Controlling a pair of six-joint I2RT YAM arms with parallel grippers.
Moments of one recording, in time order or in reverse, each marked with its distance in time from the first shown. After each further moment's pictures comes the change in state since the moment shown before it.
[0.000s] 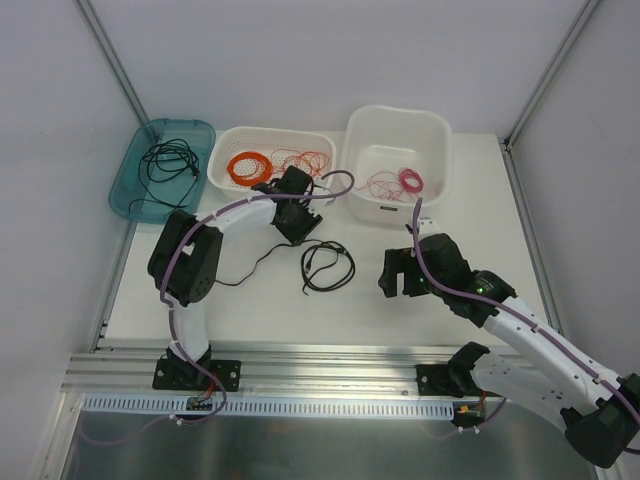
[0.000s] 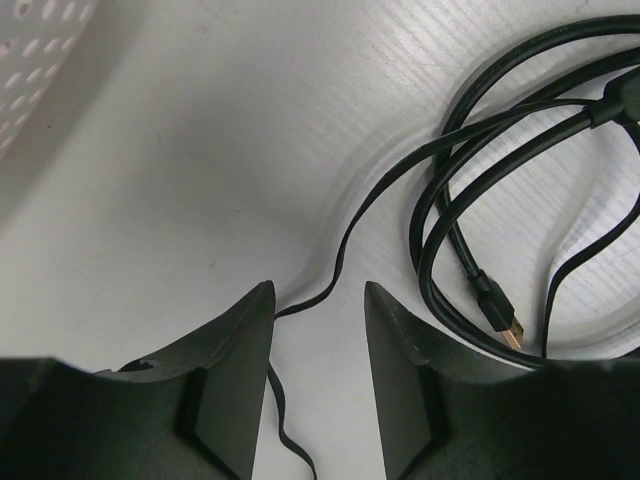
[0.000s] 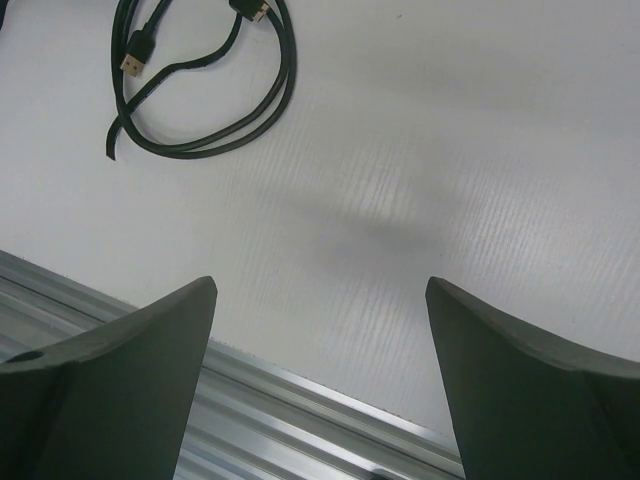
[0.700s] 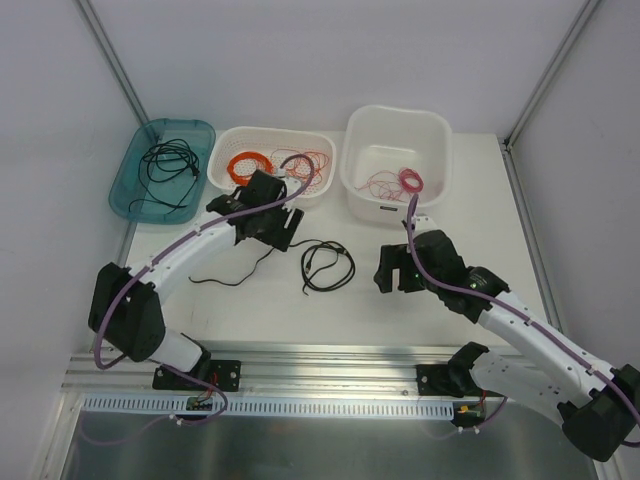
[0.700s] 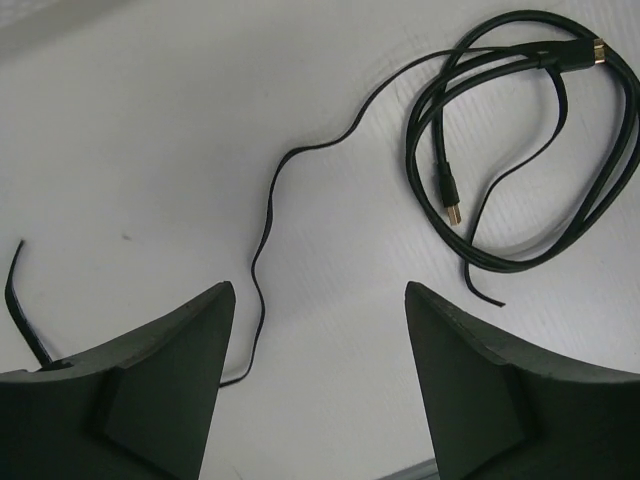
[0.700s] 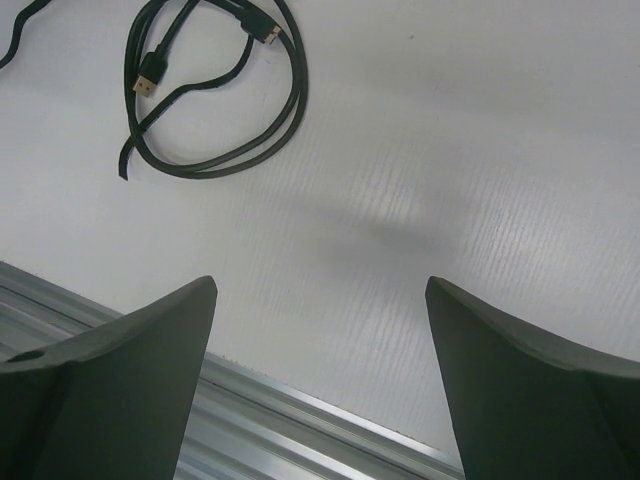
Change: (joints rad) left arm 0.023 -0.480 -0.225 -0.097 -0.148 -0.370; right arm 0.000 0.049 0.003 0.061 -0.004 0.014
